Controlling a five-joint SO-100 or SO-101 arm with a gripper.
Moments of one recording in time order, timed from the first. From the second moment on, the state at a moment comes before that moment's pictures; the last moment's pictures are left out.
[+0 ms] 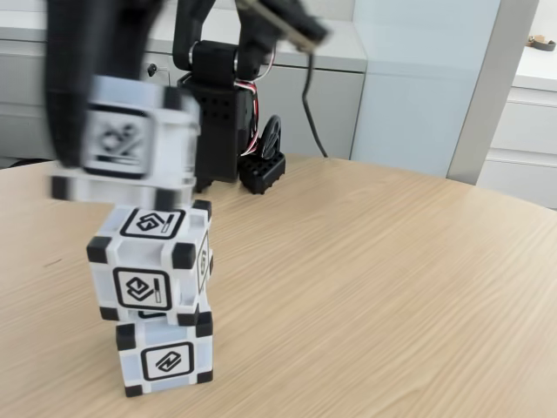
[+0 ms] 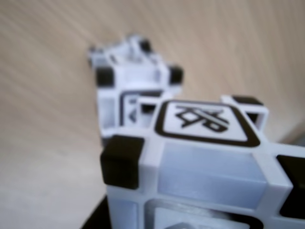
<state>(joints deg) 13.9 114.0 100.5 90.9 -8.0</state>
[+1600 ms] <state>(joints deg) 14.0 112.9 100.4 96.3 -13.1</state>
